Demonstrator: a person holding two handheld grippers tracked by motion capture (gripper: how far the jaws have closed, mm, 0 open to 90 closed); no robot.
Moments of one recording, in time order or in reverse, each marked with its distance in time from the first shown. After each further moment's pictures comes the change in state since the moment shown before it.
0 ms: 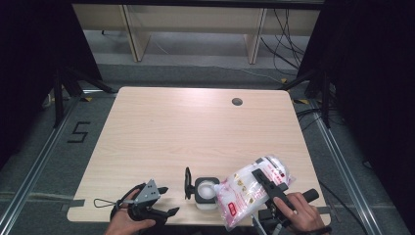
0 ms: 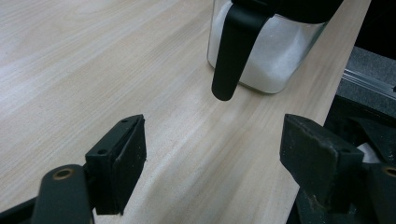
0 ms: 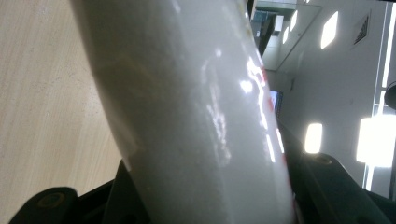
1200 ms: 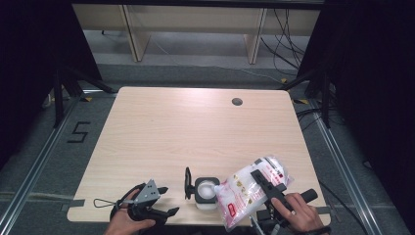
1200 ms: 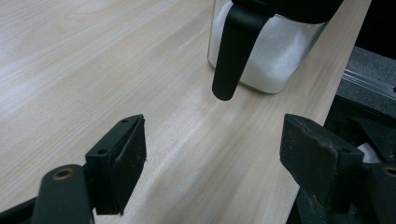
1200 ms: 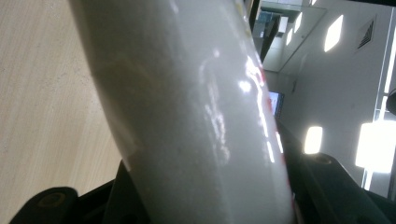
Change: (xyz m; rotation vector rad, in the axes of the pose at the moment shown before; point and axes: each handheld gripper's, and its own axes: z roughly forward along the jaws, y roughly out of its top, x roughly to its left) left arm -0.001 0.000 0.000 -0.015 -0.005 -0.017; right arm 0.002 0.003 0.003 -0.017 -0.003 -0.049
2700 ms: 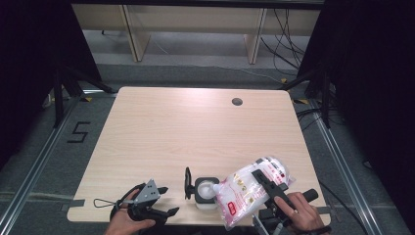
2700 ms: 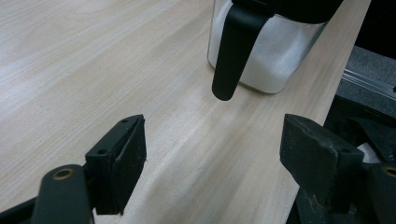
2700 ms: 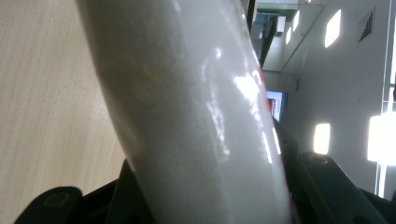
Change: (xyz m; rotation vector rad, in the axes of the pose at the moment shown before) left arm 0.000 0.000 0.000 0.000 -0.001 0.000; right arm -0.002 -0.004 -0.002 -0.007 0.018 0.085
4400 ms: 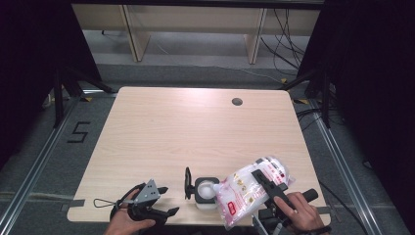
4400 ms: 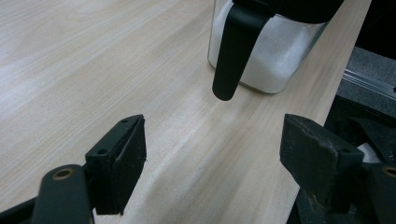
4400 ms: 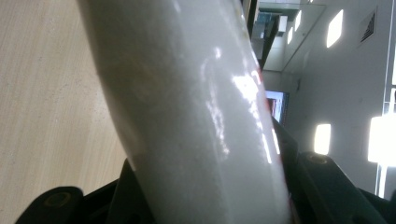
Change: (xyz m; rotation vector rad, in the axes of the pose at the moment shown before) left arm 0.002 0.000 -0.001 0.015 0.007 0.017; right arm -0.001 0.001 0.001 -0.010 -0.005 -0.019
